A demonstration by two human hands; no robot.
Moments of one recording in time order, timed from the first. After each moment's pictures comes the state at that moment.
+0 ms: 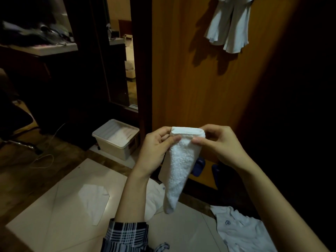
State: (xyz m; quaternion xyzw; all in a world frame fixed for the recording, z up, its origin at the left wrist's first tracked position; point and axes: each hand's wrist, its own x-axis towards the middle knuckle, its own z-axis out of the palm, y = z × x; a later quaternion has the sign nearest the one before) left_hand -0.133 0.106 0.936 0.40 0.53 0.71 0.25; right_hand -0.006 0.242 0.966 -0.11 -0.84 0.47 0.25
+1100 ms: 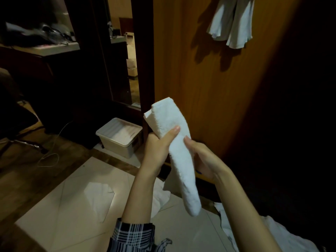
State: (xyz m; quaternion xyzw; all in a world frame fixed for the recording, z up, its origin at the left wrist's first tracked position) left_hand -0.126 0.107 0.937 0.23 0.58 0.74 0.26; right_hand -0.040 0.216 0.915 -0.21 -0.64 0.73 0.08
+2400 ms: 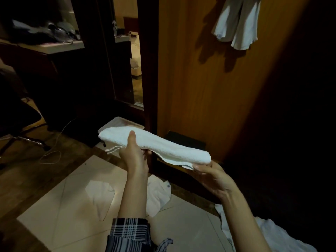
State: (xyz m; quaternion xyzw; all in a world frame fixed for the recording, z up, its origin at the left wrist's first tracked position) left_hand -0.165 0.095 0.906 -0.12 0.48 0.86 0.14; right_hand -0.013 0.221 0.870 -0.22 -0.40 0.88 0.14
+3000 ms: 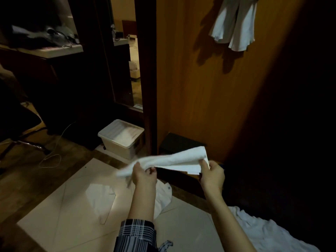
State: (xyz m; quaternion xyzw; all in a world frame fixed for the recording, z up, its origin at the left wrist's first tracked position) left_hand -0.163 0.110 0.844 -0.34 0.33 0.84 0.26; right_hand -0.034 0.205 0.848 -0.50 -0.63 0.49 0.33
